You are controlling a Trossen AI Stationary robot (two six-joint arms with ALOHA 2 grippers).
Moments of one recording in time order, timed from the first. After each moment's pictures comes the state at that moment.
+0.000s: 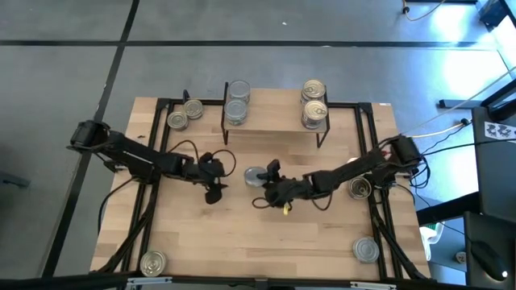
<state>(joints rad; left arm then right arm) -0.14 1.31 0.49 -0.11 -0.22 -0.47 0.26 1.76 0.98 0.21 0.54 -0.71</state>
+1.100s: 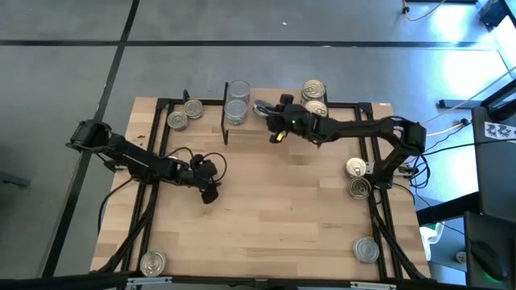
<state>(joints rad) -0.21 1.31 0.35 0.00 -0.39 -0.62 -0.31 1.67 1.08 0.19 0.35 -0.66</state>
